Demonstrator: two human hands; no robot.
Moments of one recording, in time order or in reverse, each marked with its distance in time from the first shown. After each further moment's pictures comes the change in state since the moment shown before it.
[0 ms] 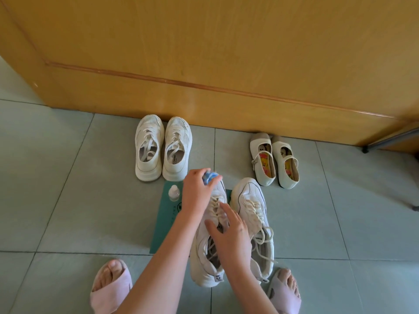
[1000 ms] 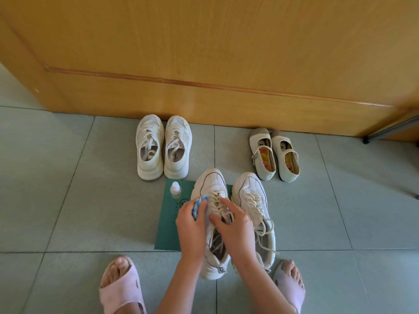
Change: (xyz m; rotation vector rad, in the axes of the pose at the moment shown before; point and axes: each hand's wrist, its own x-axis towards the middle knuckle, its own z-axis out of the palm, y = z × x) left_hand -0.094 -0.017 -0.003 -0.243 0.221 -0.127; right_hand 0.006 0.010 0.001 0.171 -0.029 0.013
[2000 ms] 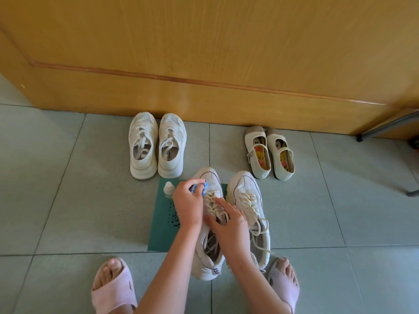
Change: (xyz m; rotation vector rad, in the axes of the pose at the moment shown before) left_hand 0.049 0.018 0.024 0.053 0.020 0.029; right_hand 0.002 0.004 -0.001 0.008 -0.002 -0.008
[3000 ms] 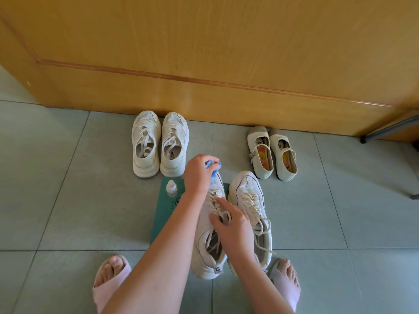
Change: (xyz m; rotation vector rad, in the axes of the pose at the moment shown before) left_hand 0.053 0.027 0.017 0.175 -0.257 0.148; right_hand -0.003 -0.006 -0.008 -0.079 -0.011 -0.016
